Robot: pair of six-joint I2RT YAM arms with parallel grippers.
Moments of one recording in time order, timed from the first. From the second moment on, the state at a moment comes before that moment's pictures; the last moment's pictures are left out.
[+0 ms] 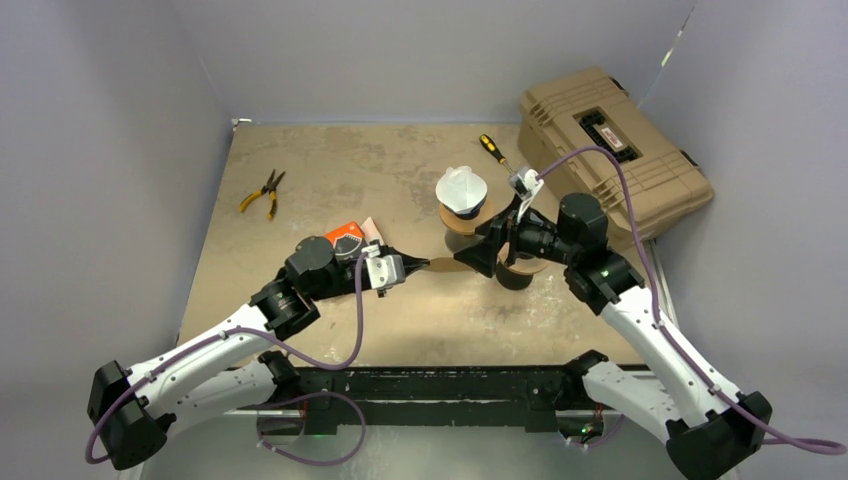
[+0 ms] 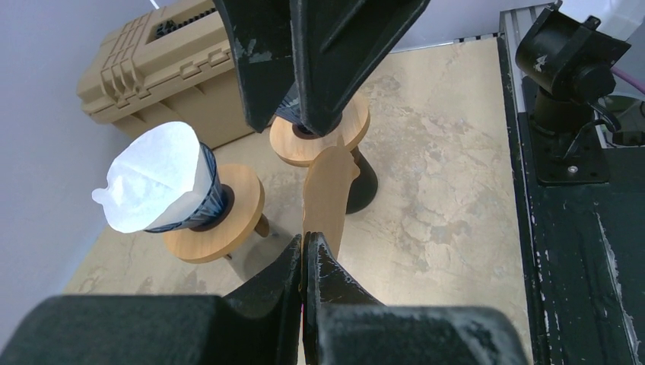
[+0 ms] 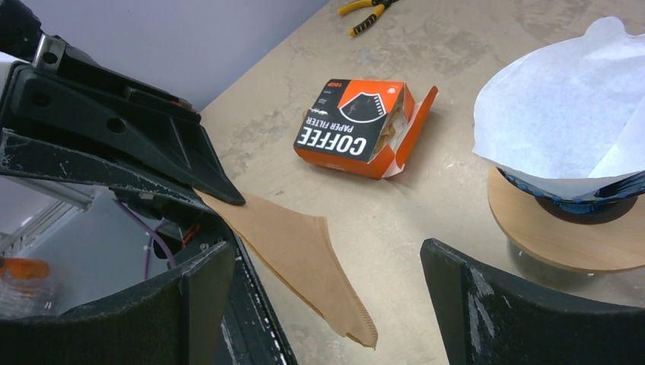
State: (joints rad) left arm -0.83 0.87 0.64 0.19 0.46 0.36; right arm 0.46 0.91 0.86 -0.20 -0.63 0.27
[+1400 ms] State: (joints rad) left arm -0.84 0.89 0.64 0.20 0.44 0.36; right arm 0.46 0.90 0.82 -0.17 -0.64 0.27
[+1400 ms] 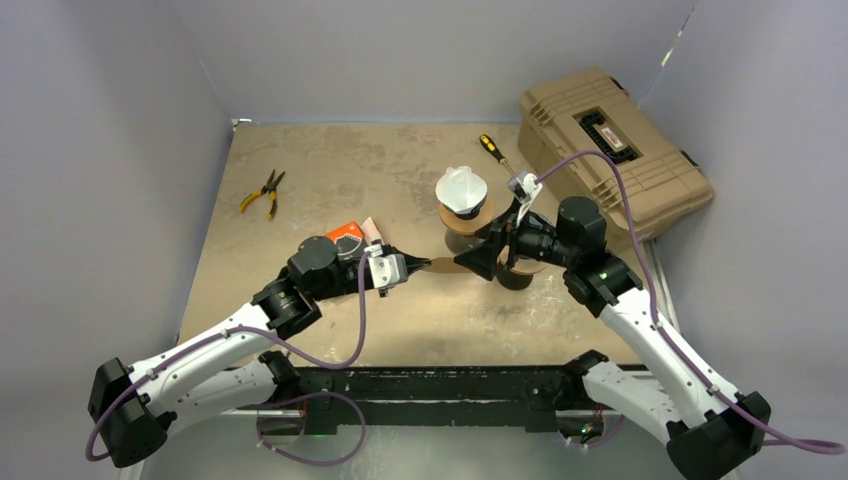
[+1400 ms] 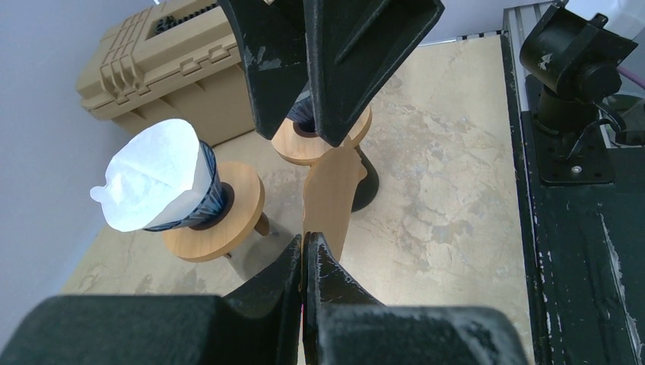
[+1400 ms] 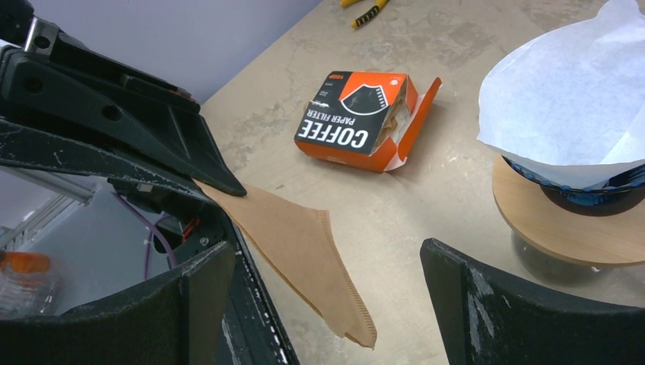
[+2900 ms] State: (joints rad) left arm -0.85 0.80 0.65 0.11 0.29 0.18; right arm 0.46 0.91 0.75 -0.15 -0.77 0.27
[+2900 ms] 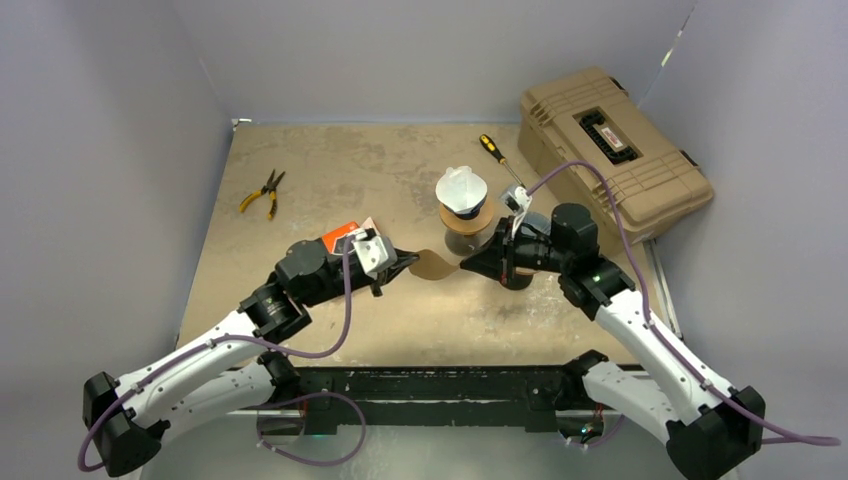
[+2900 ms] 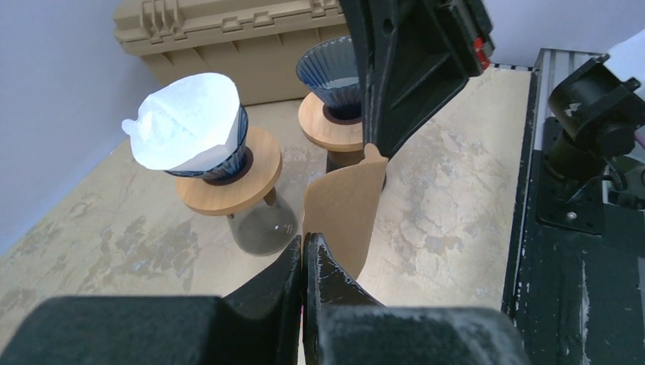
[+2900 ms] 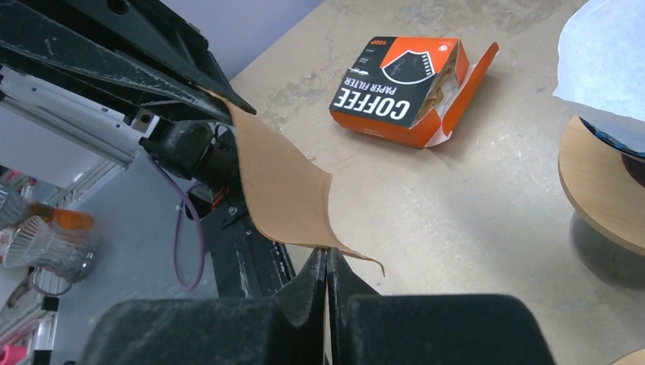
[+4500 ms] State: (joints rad) left arm -0.85 0.74 0.64 0.07 0.37 0.41; right arm 0.46 0.87 0.75 -0.08 -0.73 0.40
